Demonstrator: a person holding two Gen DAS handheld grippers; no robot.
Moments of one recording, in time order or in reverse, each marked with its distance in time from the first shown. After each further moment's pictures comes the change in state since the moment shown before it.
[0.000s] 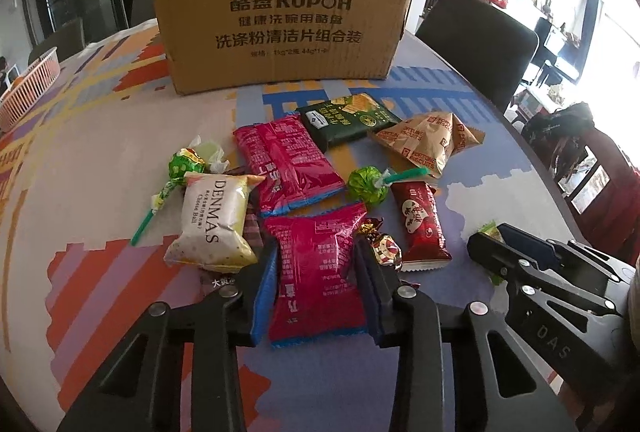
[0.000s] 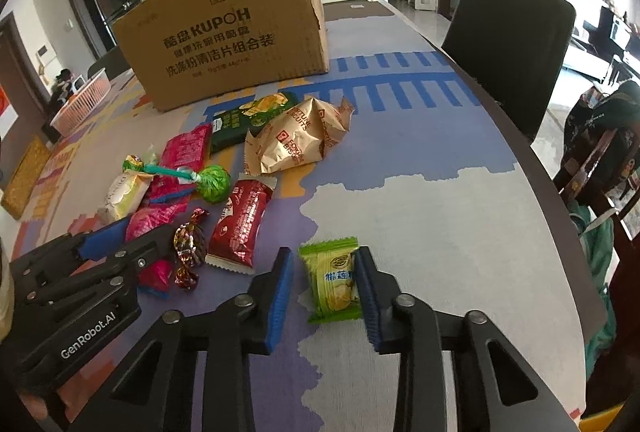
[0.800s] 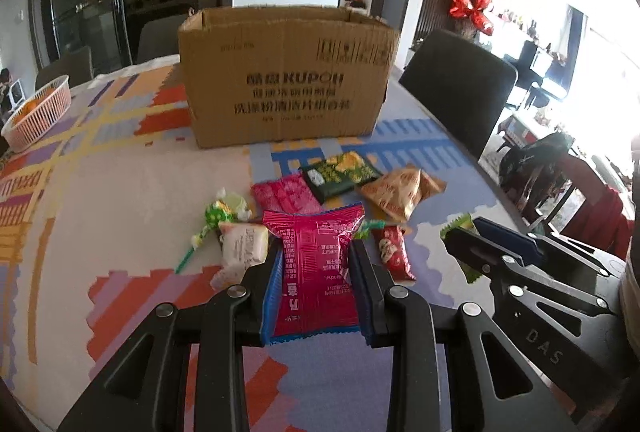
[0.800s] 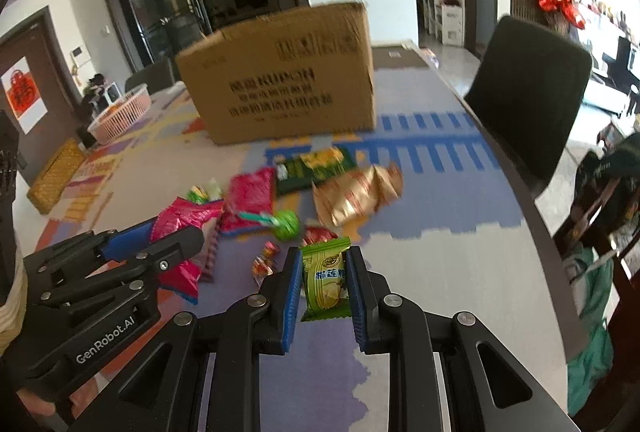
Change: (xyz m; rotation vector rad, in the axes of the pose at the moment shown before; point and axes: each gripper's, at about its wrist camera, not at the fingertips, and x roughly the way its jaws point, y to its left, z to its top) left arm -0.066 0.008 0.018 0.014 -0.136 -0.022; right arm -0.052 0.032 0.017 -0.079 -0.129 0.080
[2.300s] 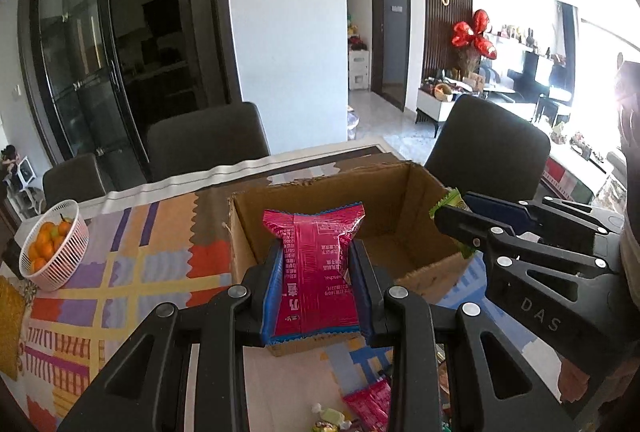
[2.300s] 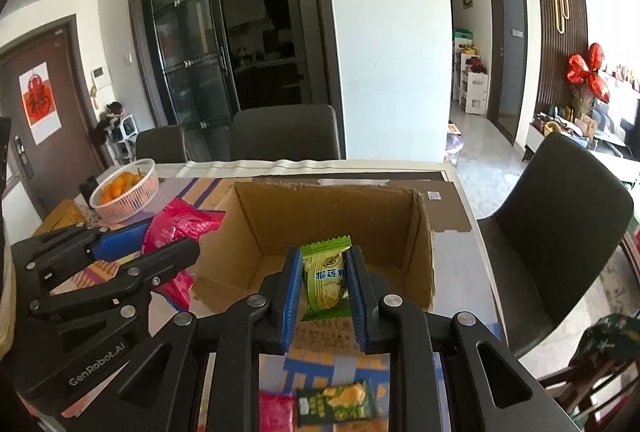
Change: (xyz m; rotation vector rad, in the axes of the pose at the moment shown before) left arm 0.022 0.055 0.205 0.113 -0.140 0.079; right arm 0.036 0.037 0.214 -0.107 -0.179 0.039
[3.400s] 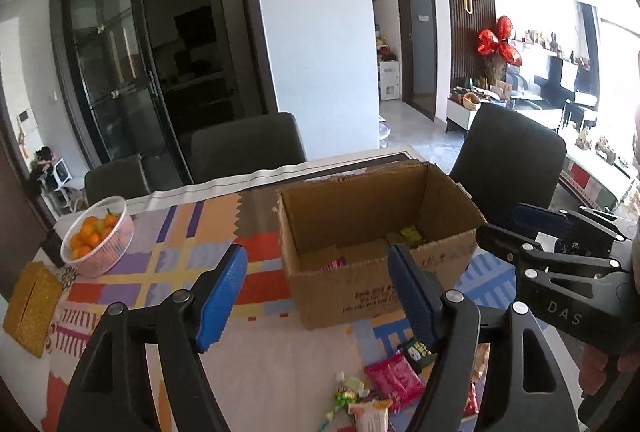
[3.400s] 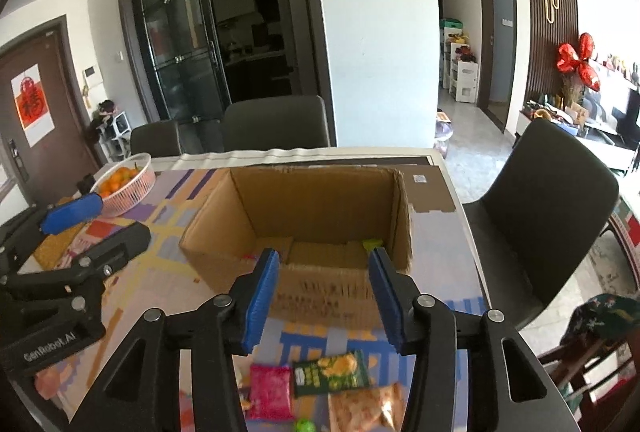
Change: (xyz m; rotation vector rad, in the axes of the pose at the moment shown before) left arm -0.070 0.001 -0.029 -0.019 -0.058 0.129; right arm -0.036 -0.005 -0.016 0.024 0.030 -0.034
